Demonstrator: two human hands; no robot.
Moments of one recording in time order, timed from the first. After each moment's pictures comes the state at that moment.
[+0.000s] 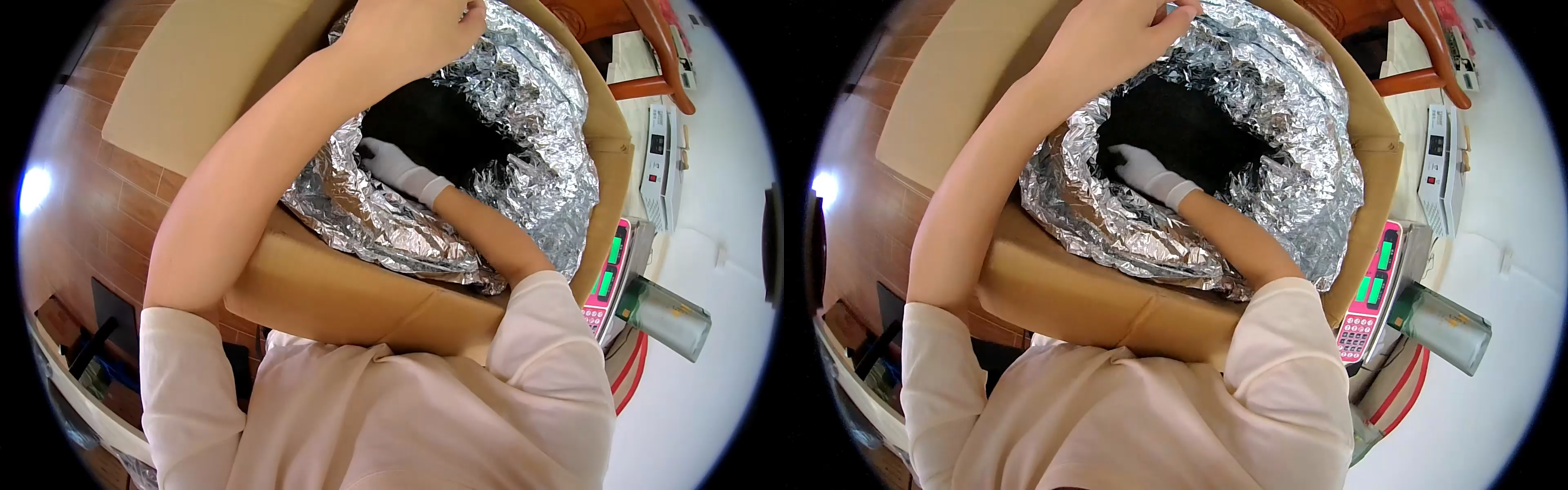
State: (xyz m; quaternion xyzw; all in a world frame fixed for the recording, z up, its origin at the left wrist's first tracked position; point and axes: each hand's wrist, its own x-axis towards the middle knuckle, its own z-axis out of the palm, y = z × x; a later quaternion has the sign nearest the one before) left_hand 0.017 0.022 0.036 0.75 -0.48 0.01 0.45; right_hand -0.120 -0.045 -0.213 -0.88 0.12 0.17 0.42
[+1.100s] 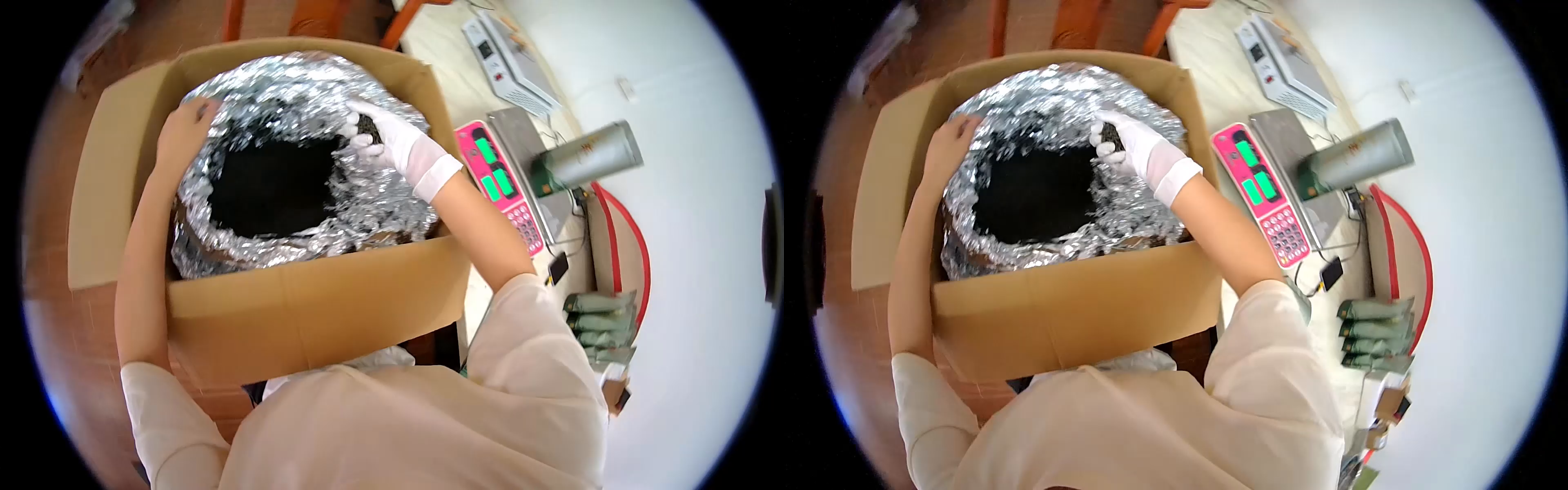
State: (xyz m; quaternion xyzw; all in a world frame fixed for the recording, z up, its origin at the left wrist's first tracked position) left_hand 0.050 0.005 -0.011 0.78 -0.51 -0.02 0.36; right_hand -0.248 -0.152 0.042 -0.34 0.36 -0.07 0.87
